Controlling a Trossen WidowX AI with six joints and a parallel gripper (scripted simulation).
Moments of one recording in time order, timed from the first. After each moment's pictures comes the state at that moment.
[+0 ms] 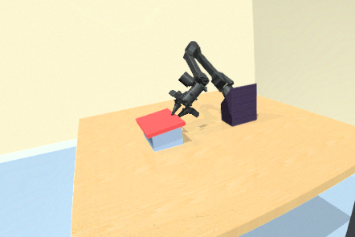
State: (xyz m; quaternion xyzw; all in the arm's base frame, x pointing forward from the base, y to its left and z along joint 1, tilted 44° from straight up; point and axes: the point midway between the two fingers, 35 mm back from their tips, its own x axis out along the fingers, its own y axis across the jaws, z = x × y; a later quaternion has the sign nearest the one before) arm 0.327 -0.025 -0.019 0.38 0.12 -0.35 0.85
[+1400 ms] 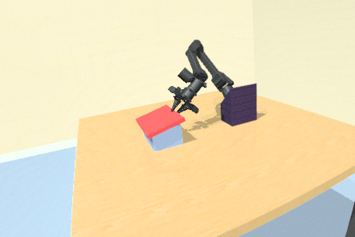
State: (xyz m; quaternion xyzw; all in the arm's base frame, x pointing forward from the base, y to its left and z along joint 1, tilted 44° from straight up) arm 0.330 -0.011 -0.004 0.37 0.12 -0.36 0.85
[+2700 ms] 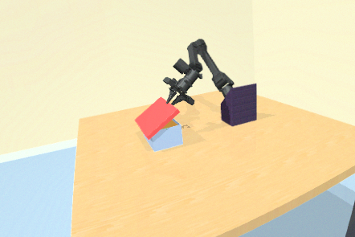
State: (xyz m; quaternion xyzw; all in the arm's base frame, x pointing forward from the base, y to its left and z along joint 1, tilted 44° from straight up) arm 0.353 0.022 0.030 0.37 0.13 -0.36 0.85
